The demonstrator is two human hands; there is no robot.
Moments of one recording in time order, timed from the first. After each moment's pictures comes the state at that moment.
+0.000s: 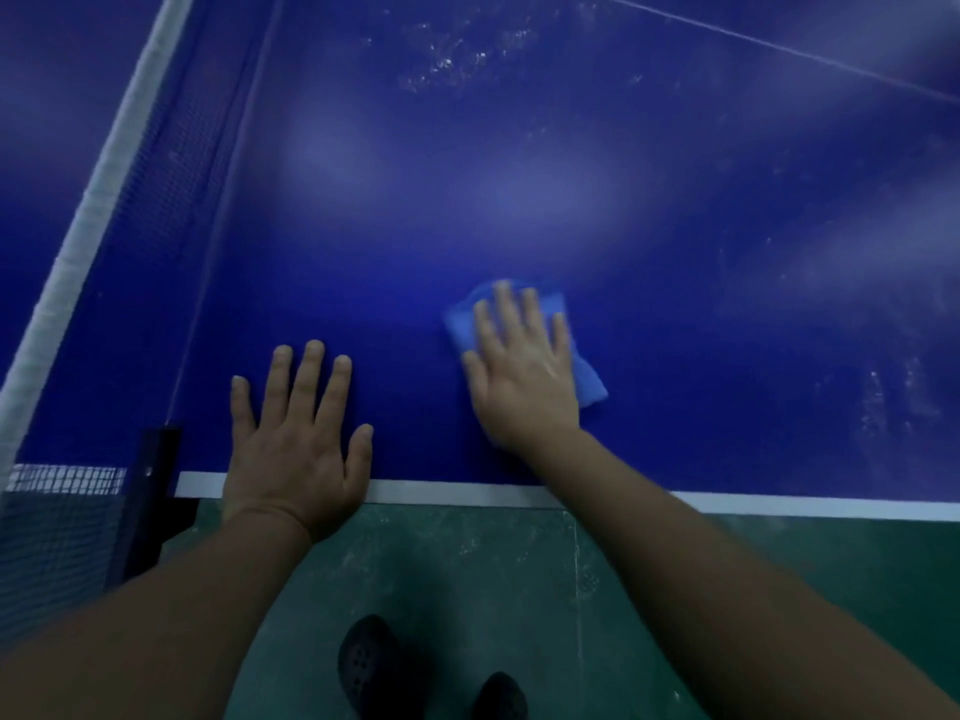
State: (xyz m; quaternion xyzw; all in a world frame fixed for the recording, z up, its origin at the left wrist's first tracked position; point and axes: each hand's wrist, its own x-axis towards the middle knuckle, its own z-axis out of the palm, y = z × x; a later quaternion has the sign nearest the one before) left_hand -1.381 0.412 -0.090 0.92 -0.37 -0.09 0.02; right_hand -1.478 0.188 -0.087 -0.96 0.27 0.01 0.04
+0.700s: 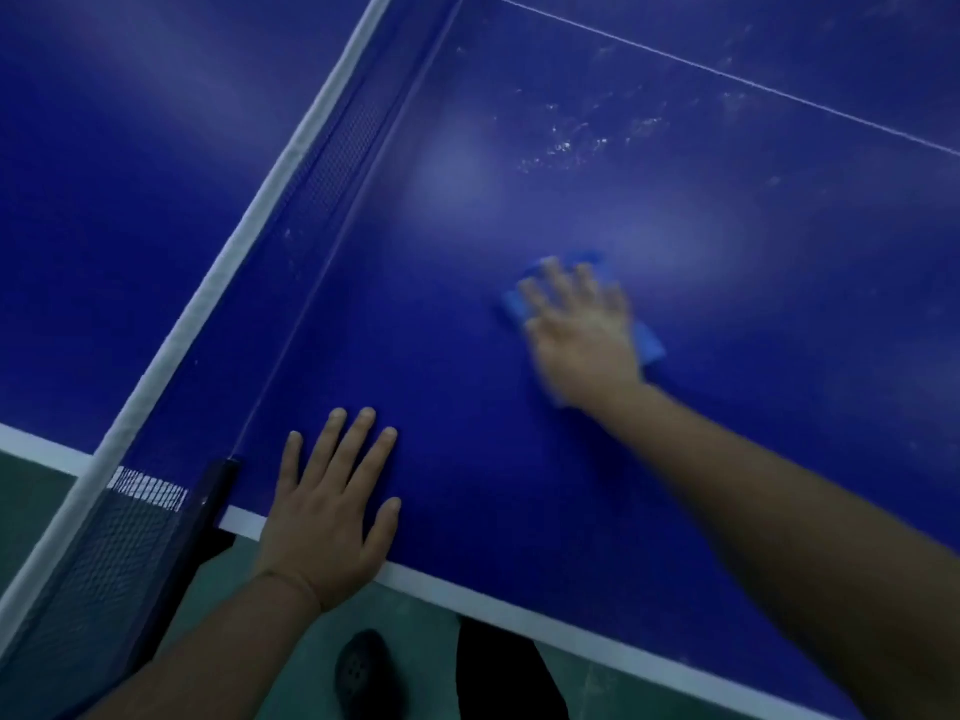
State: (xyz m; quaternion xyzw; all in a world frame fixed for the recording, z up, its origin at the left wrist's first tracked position) left_hand -1.385 0.403 -0.076 0.93 -0.34 -0.11 0.06; right_hand -1.355 0.071 -0.083 -0.99 0.11 0.01 0.01
